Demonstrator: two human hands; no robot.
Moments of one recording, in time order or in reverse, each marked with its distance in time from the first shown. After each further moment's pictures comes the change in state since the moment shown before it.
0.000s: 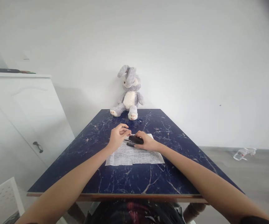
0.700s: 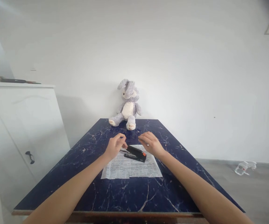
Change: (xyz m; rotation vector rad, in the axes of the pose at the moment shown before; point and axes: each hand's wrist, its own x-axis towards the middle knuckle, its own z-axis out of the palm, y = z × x) left_hand 0.002 0.001 -0.017 0.142 -0.147 0.050; right_hand -0.002 0.016 -0.036 -0.442 0.480 -0.431
